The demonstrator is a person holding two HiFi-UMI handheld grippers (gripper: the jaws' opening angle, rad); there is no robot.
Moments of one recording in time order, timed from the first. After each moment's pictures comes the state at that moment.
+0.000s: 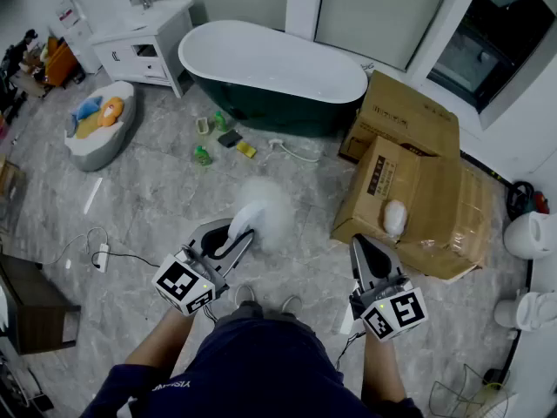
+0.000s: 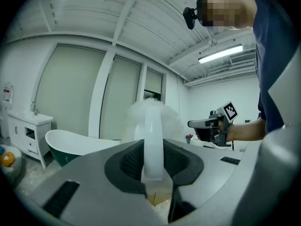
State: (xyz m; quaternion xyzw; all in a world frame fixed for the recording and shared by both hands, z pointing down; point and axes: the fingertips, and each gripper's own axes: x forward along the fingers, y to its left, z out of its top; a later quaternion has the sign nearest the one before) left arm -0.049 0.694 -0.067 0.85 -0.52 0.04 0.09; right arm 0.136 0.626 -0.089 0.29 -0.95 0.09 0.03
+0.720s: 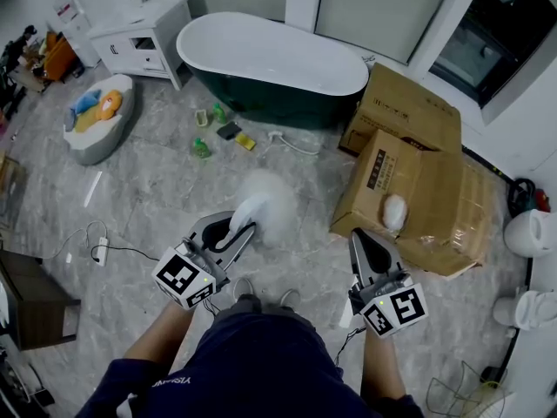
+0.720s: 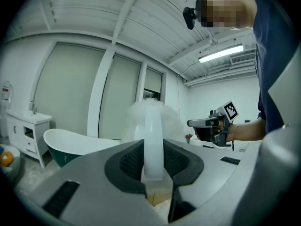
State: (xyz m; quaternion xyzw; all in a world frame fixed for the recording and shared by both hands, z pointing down) left arm -0.042 0.683 -0.063 0.85 -0.52 0.05 0.09; right arm 0.136 0.619 -0.087 0.28 -0.96 0.09 0.03
